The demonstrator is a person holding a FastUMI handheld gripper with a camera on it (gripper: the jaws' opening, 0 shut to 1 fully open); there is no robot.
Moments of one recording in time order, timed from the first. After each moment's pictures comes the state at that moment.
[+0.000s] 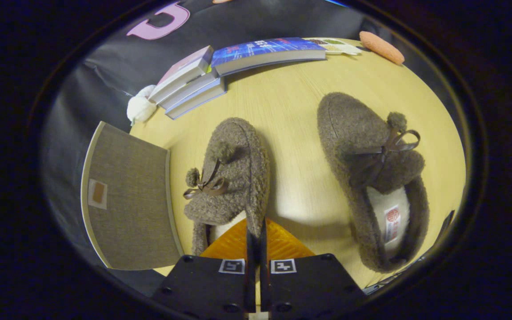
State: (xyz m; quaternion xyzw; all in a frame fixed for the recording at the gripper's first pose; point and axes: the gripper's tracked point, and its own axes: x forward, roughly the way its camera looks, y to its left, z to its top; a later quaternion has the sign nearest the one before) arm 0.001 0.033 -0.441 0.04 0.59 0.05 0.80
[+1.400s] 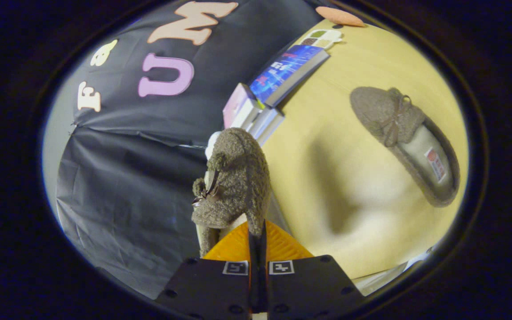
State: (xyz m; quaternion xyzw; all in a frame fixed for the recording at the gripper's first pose) arm -0.017 0.132 -0.301 0.35 0.53 0.16 0.76
